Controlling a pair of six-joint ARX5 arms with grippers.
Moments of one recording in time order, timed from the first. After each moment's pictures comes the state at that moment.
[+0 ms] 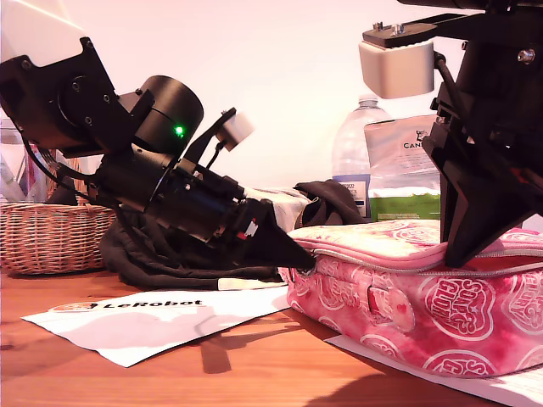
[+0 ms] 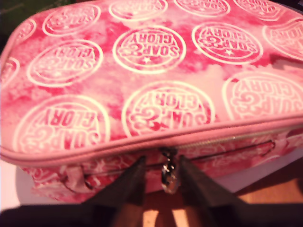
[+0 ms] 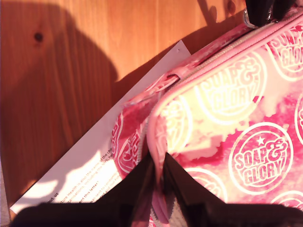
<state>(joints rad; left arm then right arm) -0.58 1.91 0.95 0.34 0.64 0.40 0.78 1.25 0.76 -0.64 0.21 -0.86</state>
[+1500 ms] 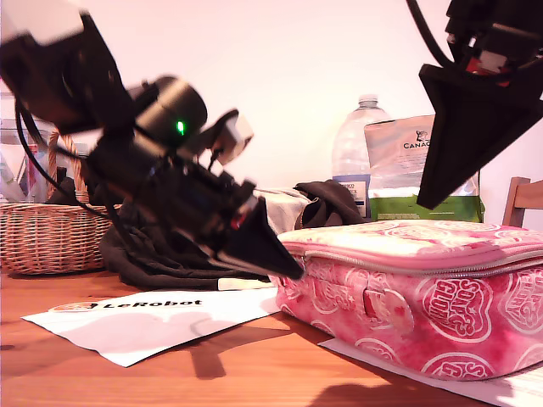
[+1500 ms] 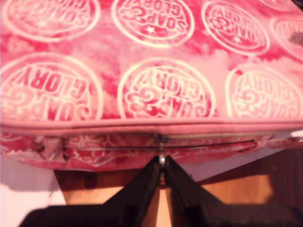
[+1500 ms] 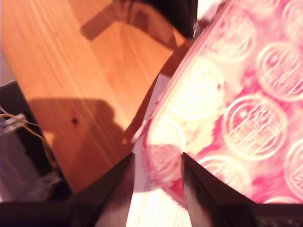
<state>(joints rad) -0.58 1.83 0.98 0.06 0.60 0.20 0.79 1.14 0.84 -0.74 0.09 -0.34</state>
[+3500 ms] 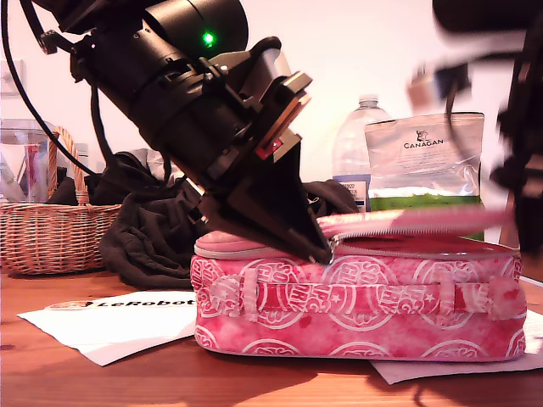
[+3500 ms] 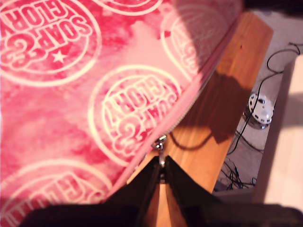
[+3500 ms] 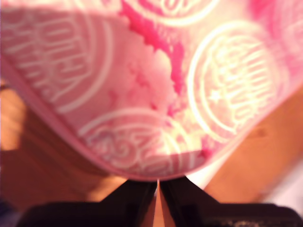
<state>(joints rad) -0.80 1.64 0.97 -0.24 0.47 -0.05 0.59 1.21 0.81 -0.76 0.27 -0.41</state>
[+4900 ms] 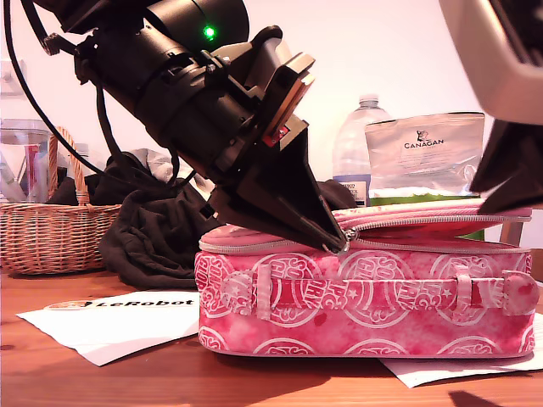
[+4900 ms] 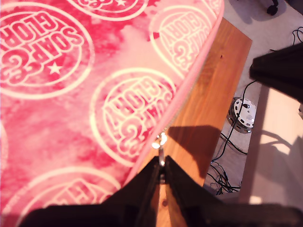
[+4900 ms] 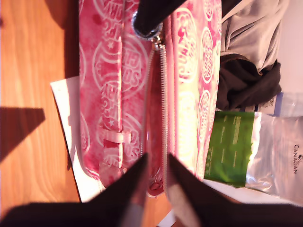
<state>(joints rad) -0.80 1.64 0.97 -0.21 0.53 -0.05 1.25 0.91 0.43 -0.39 0.89 -0.76</state>
